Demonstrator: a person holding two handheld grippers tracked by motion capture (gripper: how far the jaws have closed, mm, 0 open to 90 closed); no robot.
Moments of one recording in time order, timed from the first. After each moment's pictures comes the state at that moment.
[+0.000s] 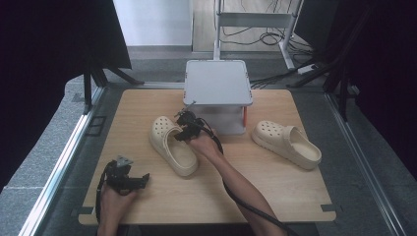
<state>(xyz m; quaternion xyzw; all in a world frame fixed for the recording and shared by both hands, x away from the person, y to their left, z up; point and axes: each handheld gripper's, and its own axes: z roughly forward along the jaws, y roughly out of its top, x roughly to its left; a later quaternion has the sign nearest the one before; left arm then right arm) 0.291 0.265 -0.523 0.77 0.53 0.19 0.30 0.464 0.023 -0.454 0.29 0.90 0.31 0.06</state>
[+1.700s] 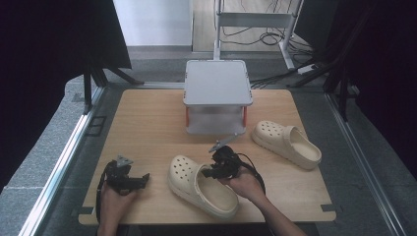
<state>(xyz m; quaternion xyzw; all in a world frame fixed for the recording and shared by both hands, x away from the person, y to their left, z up) 0.291 0.264 -0.523 0.77 0.53 0.18 0.30 0.327 -0.093 -0.434 0.29 0.89 0.34 -0.03</state>
